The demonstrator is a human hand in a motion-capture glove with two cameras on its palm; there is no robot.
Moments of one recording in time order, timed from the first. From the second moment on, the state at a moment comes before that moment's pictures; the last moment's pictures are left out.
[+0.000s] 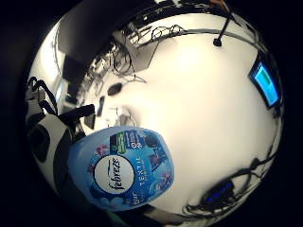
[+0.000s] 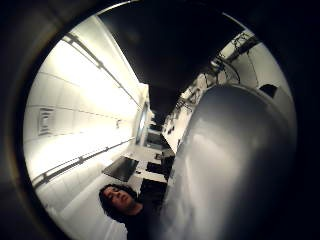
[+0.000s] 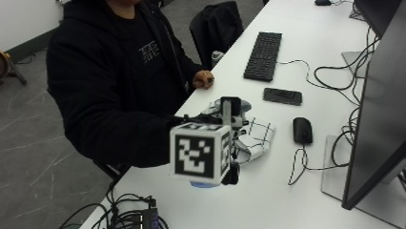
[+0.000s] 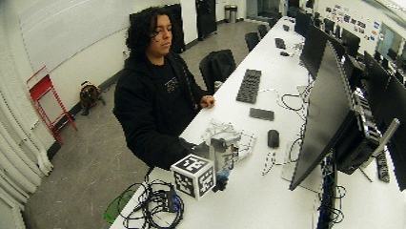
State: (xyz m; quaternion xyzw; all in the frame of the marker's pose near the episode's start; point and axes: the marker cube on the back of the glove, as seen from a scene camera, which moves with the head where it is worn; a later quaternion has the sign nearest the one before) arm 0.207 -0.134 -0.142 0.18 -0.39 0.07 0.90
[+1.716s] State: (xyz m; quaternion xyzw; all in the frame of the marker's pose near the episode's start) arm 0.047 -0.162 -0.092 -0.29 -0.05 -0.02 0.95
